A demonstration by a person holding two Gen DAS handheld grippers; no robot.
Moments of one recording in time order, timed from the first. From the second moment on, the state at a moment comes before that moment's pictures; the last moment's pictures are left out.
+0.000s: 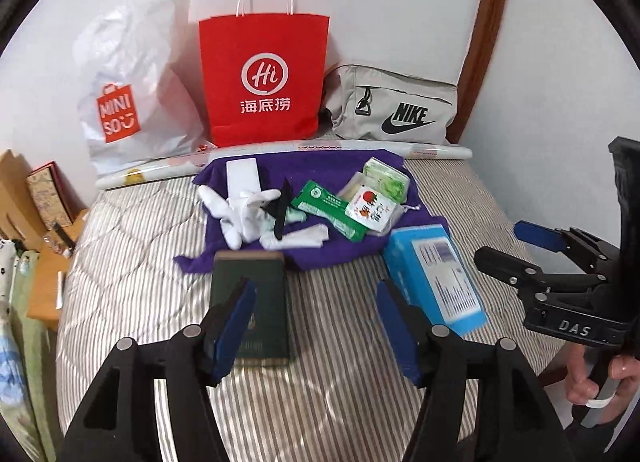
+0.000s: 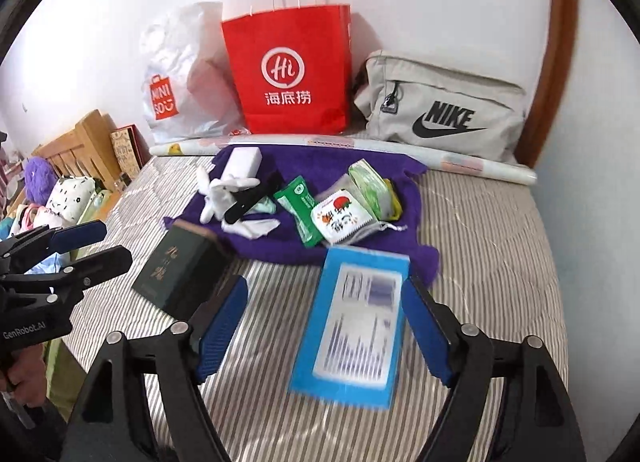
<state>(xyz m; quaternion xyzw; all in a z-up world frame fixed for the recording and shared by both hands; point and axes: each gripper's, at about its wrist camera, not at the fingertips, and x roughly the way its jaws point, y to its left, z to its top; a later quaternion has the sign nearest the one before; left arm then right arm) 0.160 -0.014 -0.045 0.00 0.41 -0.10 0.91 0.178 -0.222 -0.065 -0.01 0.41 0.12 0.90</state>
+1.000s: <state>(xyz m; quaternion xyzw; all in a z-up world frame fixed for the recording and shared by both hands) 0.012 -0.026 -0.024 0.02 0.32 -0.04 0.94 0.030 -0.251 -0.051 0.03 0.36 0.05 0.93</state>
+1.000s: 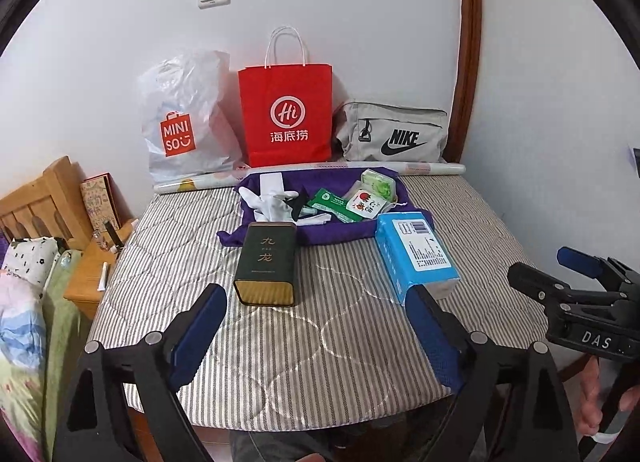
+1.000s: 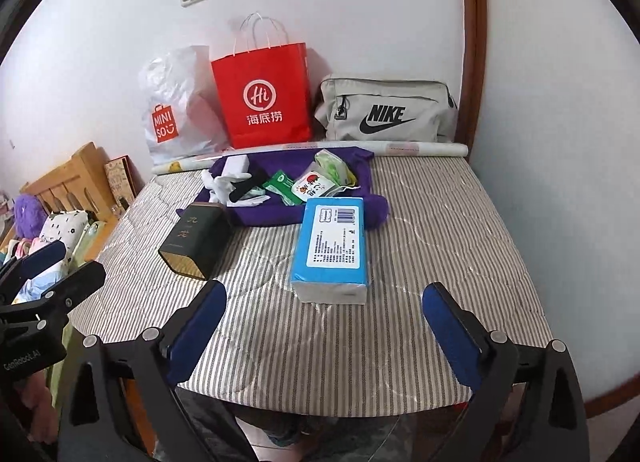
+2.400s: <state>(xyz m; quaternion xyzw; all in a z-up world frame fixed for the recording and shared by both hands) -0.002 -0.024 -0.022 0.01 0.32 -0.03 0.95 0.015 -0.234 -0.045 0.00 0.34 0.07 0.94</state>
